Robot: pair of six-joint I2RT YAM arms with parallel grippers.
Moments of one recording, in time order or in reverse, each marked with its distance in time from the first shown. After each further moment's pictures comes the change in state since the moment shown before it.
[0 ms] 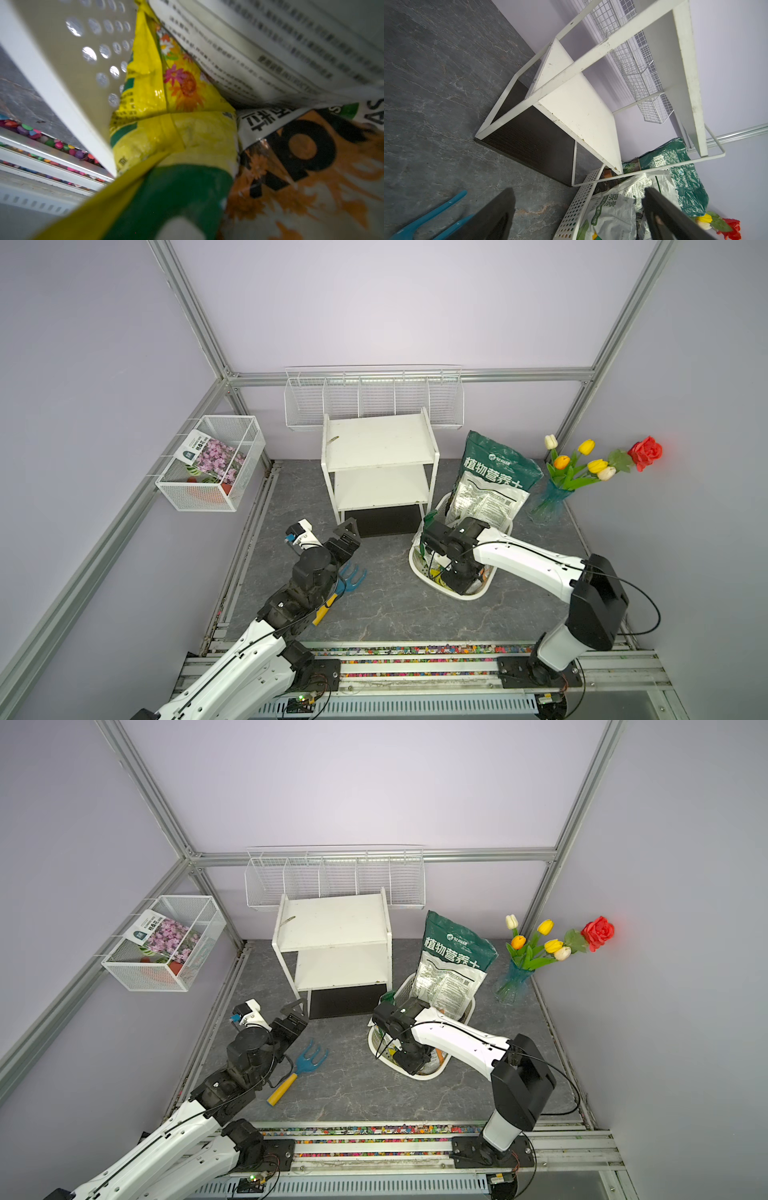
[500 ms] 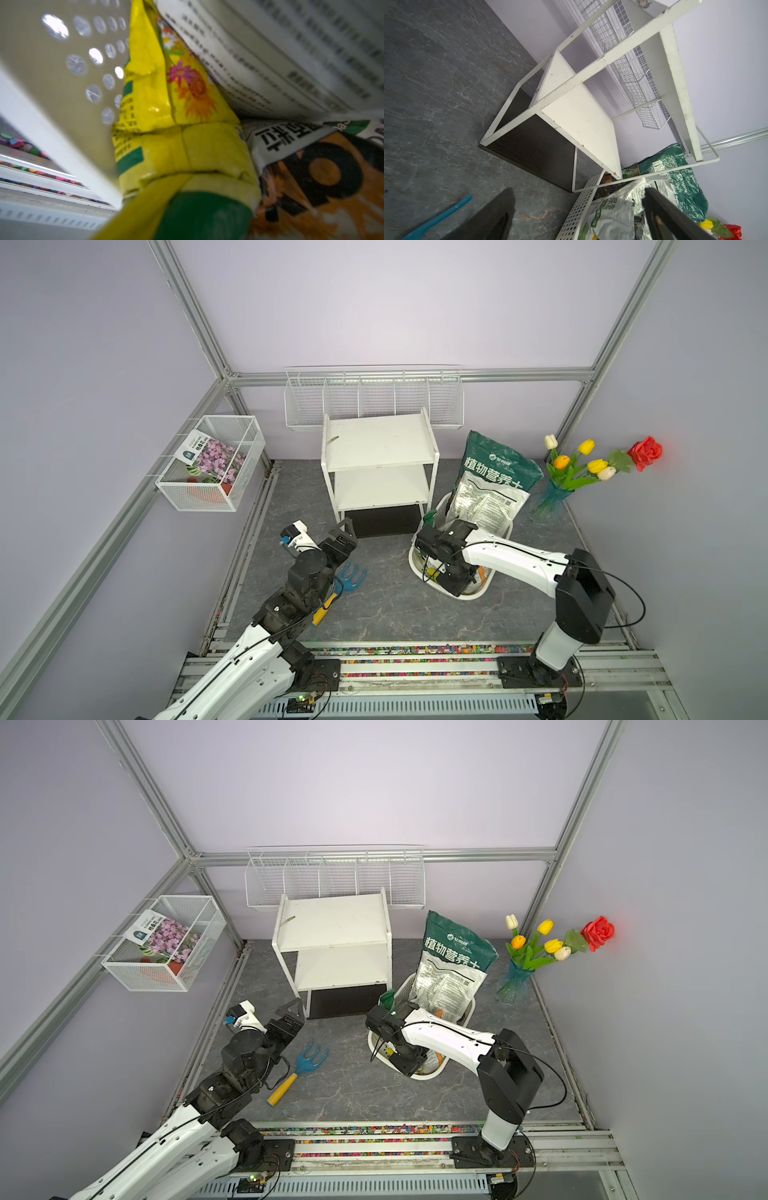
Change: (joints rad) left arm 0.000 -0.043 0.000 -0.022 -0.037 0.023; right arm 0.032 0.034 -0.006 0.020 0.033 0.026
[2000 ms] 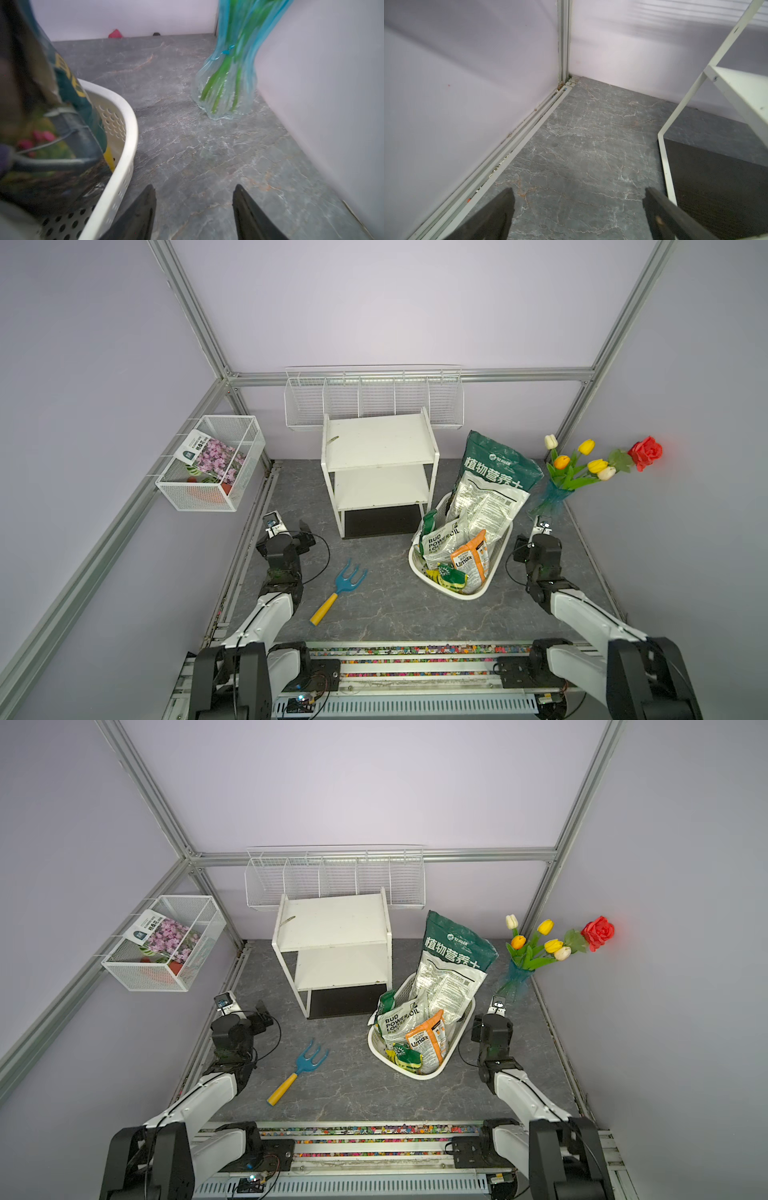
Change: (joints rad) left arm 0.687 0.476 -0.201 0.624 0.208 0.897; right arm -0.819 -0.537 -0.966 1.631 0.167 -0.009
